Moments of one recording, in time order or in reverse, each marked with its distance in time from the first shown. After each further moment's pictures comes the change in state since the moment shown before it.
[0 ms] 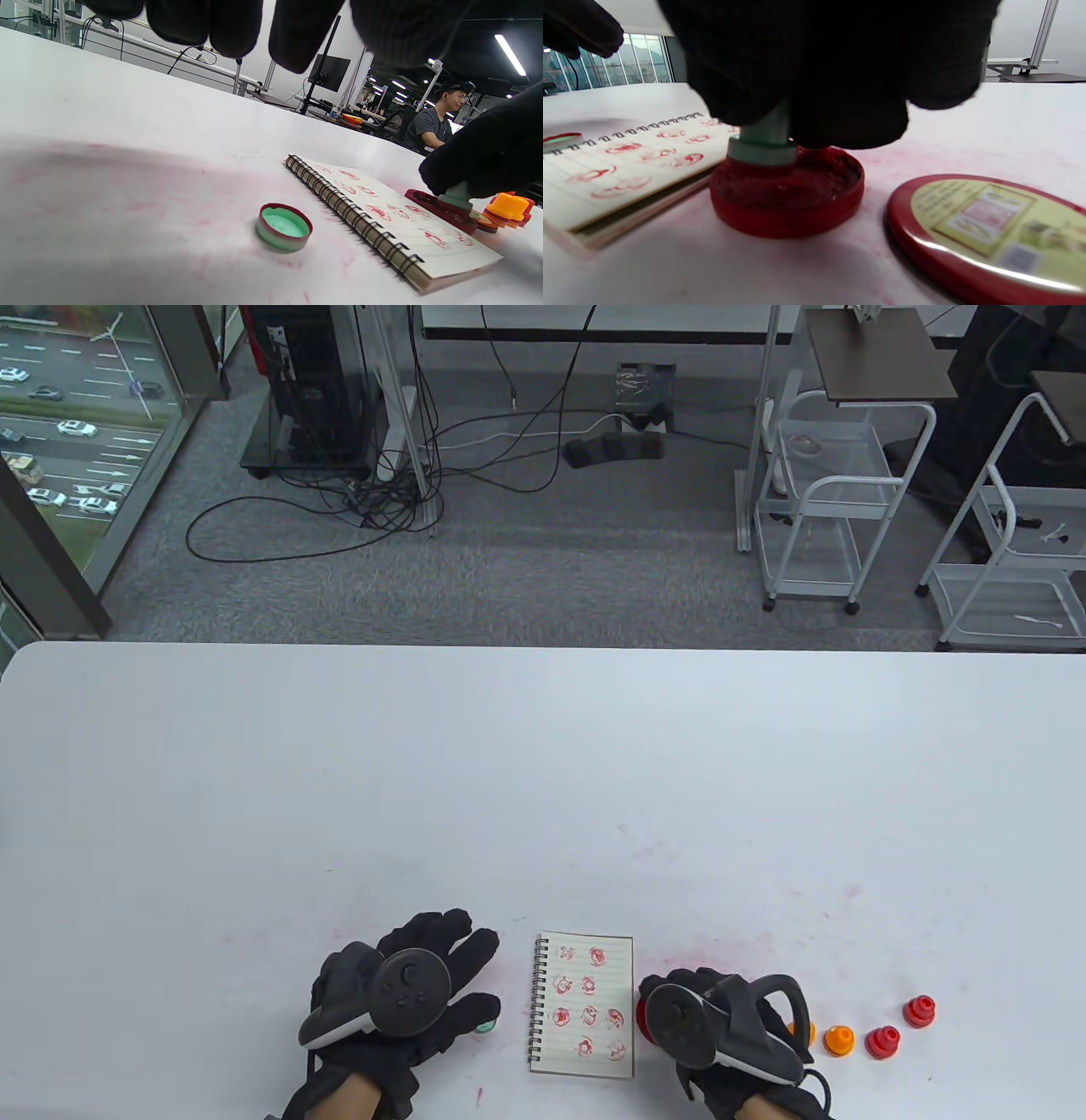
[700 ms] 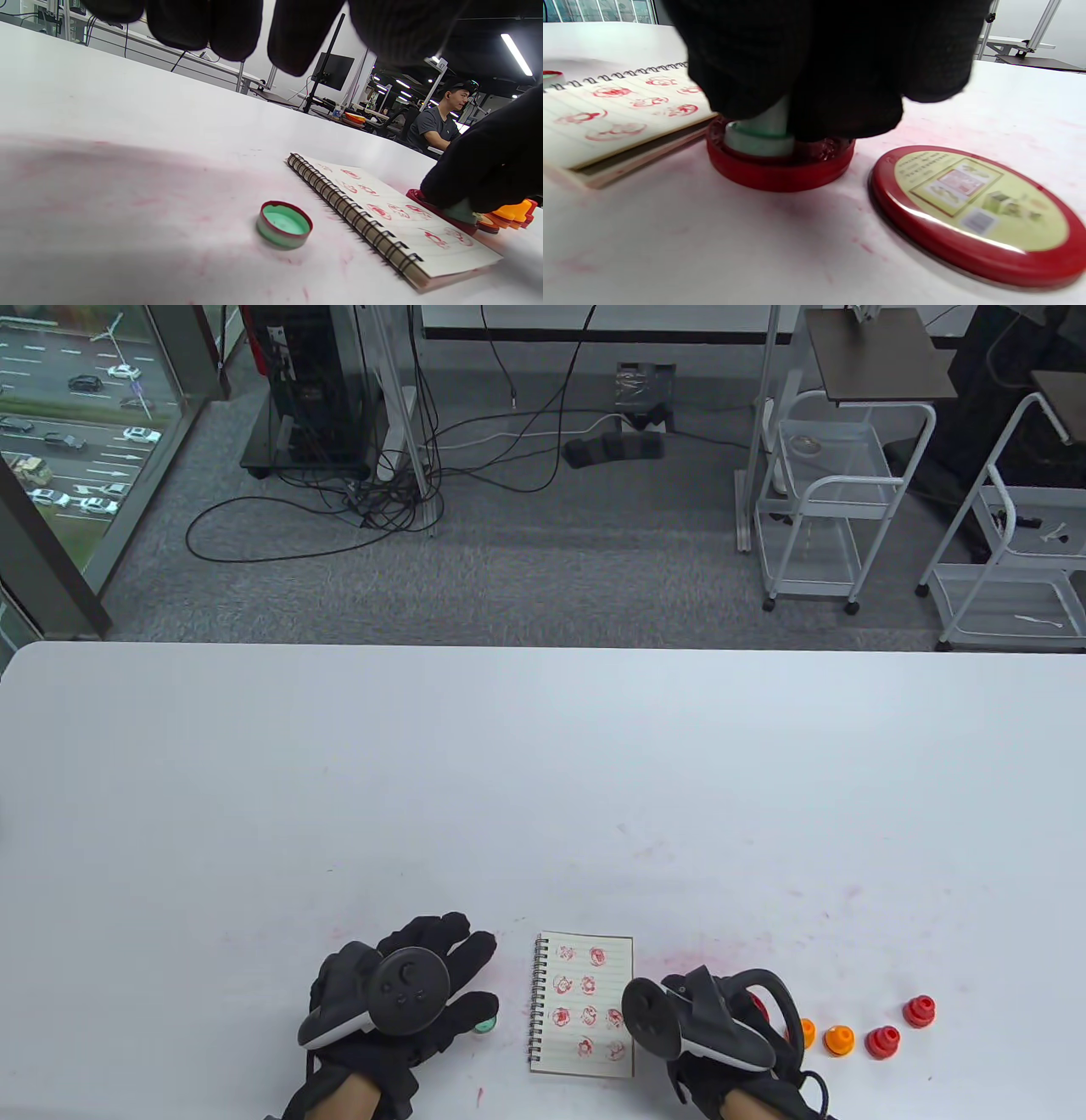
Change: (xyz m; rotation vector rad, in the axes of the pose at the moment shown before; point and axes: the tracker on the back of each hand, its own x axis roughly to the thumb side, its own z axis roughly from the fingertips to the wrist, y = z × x) left_hand 0.000 0.000 0.000 -0.008 0.012 0.007; right_hand 0.014 0.004 -0.010 0.148 0.041 0.104
